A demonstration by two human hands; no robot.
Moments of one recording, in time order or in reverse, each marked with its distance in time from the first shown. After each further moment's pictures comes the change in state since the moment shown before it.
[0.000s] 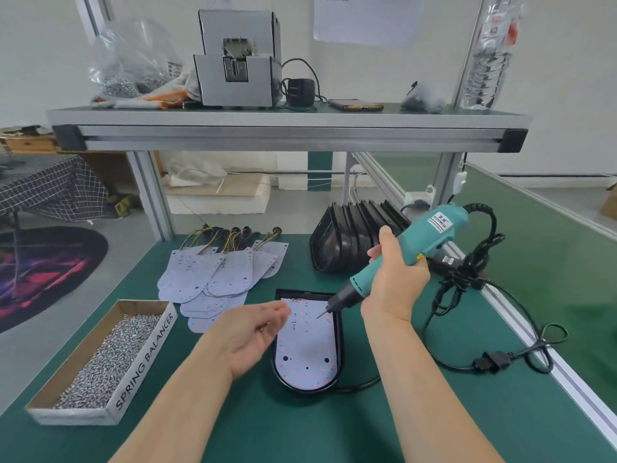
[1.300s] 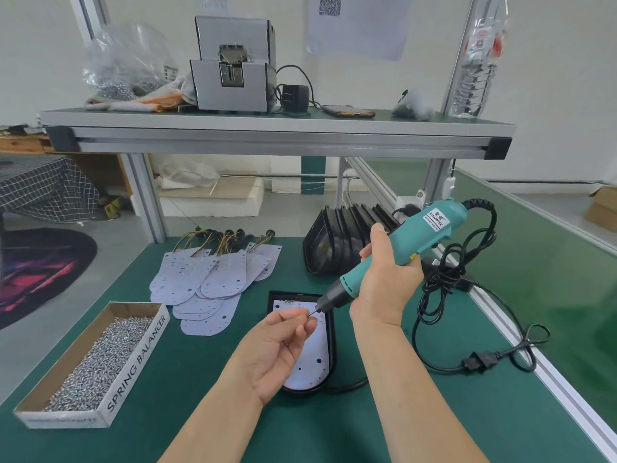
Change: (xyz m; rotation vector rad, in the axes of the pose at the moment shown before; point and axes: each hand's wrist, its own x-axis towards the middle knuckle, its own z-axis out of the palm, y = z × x) left_hand -0.013 -0.041 0.020 -0.180 -0.134 0.000; right_hand -0.017 -0.015 0.007 0.044 -0.013 -0.066
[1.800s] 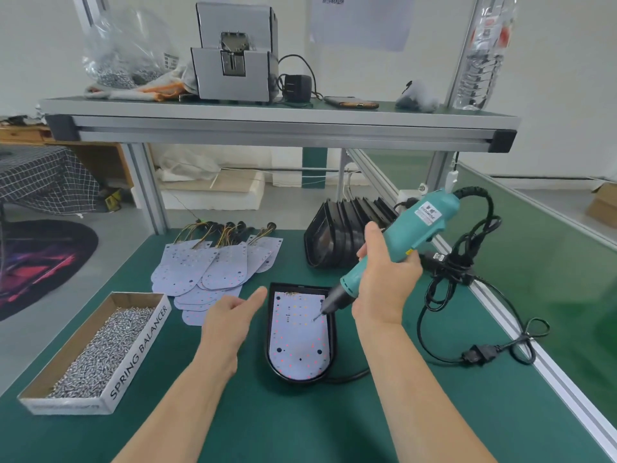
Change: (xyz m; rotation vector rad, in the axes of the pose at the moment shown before) left_hand 0.026 0.035 -0.039 0.881 0.511 0.293; right_hand -0.001 0.009 -0.009 -0.071 -0.070 -0.082
